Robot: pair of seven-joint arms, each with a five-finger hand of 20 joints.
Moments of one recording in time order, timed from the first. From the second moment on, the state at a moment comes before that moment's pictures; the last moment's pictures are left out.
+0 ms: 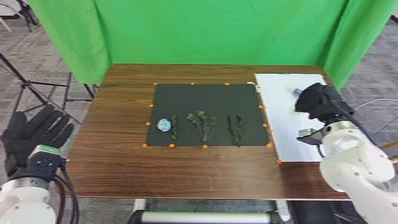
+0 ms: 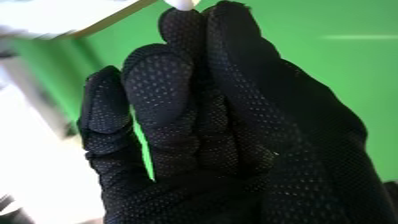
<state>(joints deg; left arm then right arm) 134.4 -50.5 -104.1 -127.3 4.2 28.6 27.6 -93.9 -40.5 73.4 -113.2 -117.1 12.1 30.4</state>
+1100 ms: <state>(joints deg) 131.7 -49.1 -101.9 -126.5 4.3 28.6 27.4 -55.2 -65.9 38.1 -92.2 -114.5 5.8 26.4</state>
